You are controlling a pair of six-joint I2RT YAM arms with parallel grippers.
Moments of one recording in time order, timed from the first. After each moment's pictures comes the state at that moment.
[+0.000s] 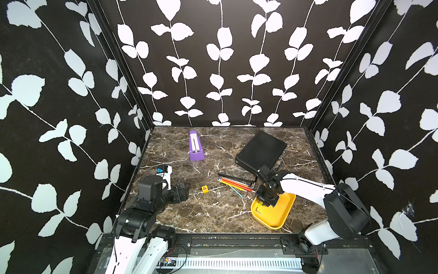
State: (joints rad) left arm -0.26 0.52 0.85 -1.01 0.16 -0.37; right arm 0.63 1.50 0.85 -0.82 -0.21 1.23
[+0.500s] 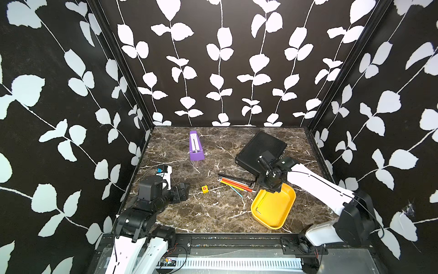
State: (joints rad) left arm -0.26 0.52 0.85 -1.01 0.16 -0.37; right arm 0.67 1.48 1.19 -1.11 -0.04 0.87
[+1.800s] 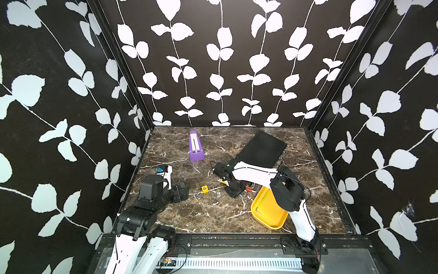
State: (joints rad) left arm -0.26 0.53 0.84 -1.01 0.15 -0.37; right arm 0.95 2.16 1.65 -1.20 0.06 0.23
